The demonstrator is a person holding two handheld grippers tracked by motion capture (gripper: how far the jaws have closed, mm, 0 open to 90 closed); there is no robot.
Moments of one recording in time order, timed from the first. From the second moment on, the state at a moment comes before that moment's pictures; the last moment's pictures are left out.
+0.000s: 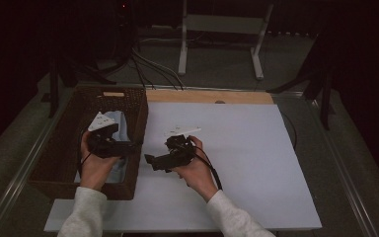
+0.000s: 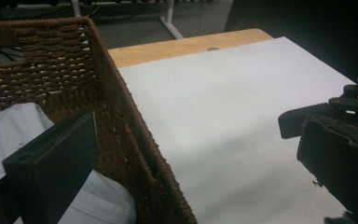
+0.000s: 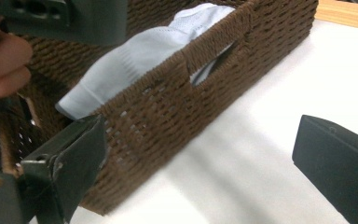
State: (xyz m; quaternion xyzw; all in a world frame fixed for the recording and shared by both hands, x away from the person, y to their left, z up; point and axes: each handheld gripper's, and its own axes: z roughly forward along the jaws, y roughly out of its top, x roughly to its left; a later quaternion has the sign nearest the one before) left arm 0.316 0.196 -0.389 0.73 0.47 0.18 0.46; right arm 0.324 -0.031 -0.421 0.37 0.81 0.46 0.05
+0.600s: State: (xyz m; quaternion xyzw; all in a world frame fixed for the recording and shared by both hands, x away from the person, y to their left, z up) left arm 0.293 0.188 -0.395 0.74 0.45 0.18 0.47; right arm 0.323 -0.052 -0.422 0.37 0.80 0.46 0.07
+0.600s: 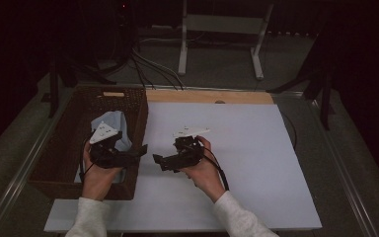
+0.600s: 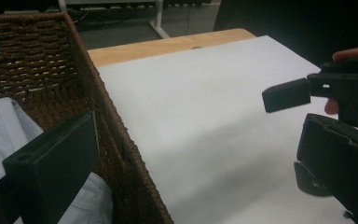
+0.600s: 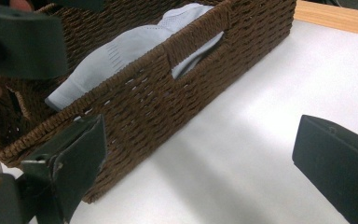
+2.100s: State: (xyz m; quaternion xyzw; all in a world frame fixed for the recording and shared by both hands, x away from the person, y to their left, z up) left arm 0.277 0.189 -0.406 0.73 0.43 0.19 0.50; right arm 0.312 -0.126 -0.417 0.39 0.78 0.47 0.12
